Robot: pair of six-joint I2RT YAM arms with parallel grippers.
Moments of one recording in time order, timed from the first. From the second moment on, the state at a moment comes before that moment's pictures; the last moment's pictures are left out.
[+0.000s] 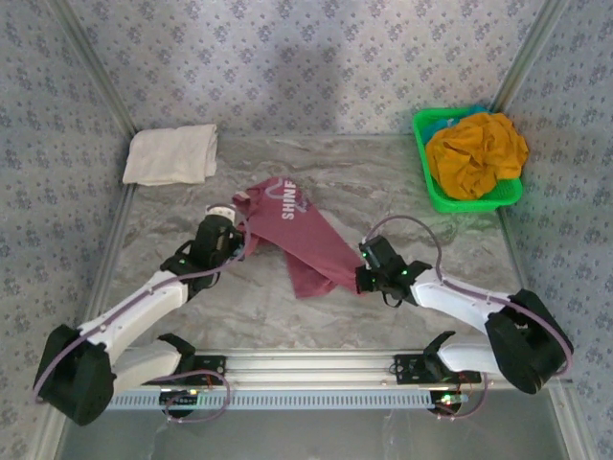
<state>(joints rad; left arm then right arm) -0.52 1.05 0.61 -0.22 -0.31 -0.28 0.64 1.23 0.54 -0.30 0.07 0.43</state>
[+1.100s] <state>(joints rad) -0.48 0.90 0.74 -0.32 -0.34 -0.12 0.93 1.50 0.66 -0.22 0.05 0.15</state>
